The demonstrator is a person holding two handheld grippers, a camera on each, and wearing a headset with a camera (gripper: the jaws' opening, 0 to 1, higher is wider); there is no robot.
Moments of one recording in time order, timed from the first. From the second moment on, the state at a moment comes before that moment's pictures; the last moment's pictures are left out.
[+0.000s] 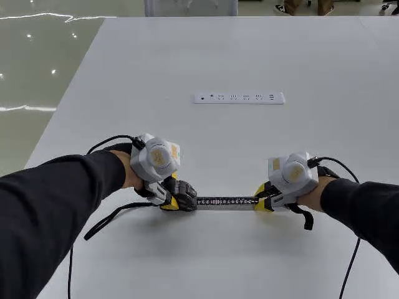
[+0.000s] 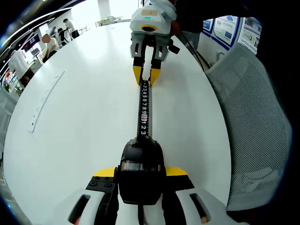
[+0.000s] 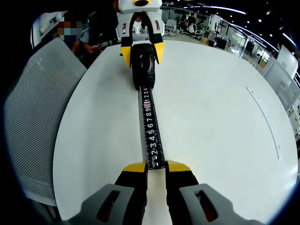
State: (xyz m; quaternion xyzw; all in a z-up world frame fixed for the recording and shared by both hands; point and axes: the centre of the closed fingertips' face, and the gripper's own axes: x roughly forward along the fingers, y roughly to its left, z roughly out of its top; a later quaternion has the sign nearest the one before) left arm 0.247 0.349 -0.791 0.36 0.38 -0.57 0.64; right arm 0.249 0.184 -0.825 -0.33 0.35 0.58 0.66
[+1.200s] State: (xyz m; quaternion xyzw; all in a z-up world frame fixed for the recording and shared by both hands) left arm 0.247 0.349 -0.791 0.36 0.38 -0.57 0.64; right arm 0.249 0.141 -0.825 -0.33 0.37 0.56 0.66
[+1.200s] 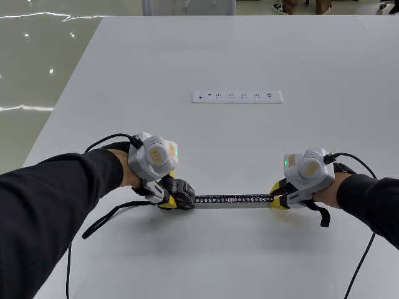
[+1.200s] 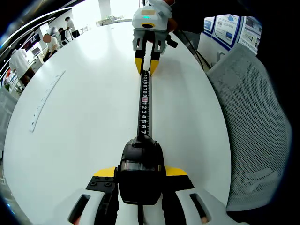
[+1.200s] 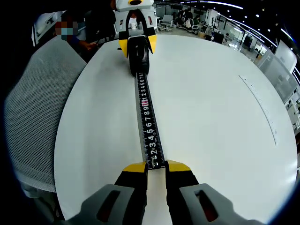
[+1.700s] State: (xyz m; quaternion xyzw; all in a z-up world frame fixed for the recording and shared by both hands) left arm 0.247 0.349 -0.791 0.36 0.38 -0.56 0.64; right arm 0.249 0.125 -0.825 -0.33 0.37 0.56 0.66
